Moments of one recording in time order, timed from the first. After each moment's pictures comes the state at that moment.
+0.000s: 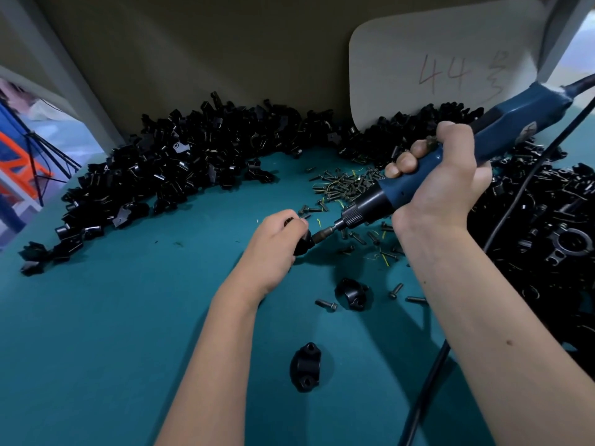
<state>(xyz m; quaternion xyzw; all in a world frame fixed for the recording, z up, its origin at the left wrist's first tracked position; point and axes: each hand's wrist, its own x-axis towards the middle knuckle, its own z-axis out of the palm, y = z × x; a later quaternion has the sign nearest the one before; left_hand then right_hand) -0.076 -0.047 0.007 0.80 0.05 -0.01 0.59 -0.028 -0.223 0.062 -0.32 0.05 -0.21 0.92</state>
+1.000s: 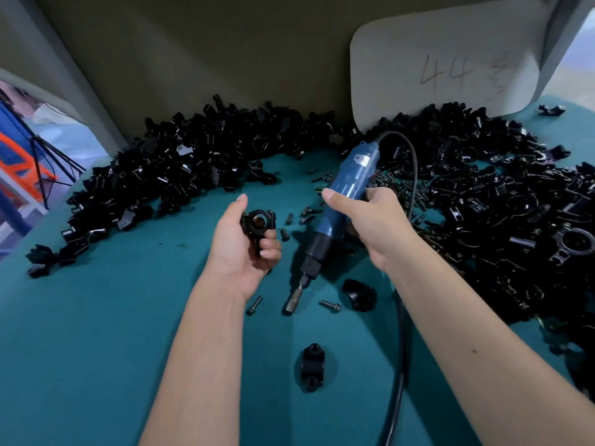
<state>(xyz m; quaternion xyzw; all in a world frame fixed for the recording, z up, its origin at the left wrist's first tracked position) -0.077 -0.023 0.018 0.46 0.23 -0.03 0.86 -0.026 -0.200 0.018 -0.70 0.04 0.07 0.71</state>
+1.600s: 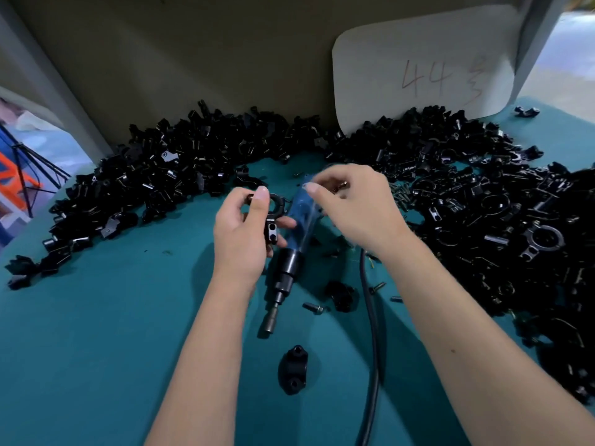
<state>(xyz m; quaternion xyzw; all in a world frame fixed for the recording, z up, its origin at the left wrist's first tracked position) -0.076 -0.052 0.018 0.72 0.07 0.19 0.67 -0.022 -0.214 0.037 -0.85 -0.15 -0.10 0.49</state>
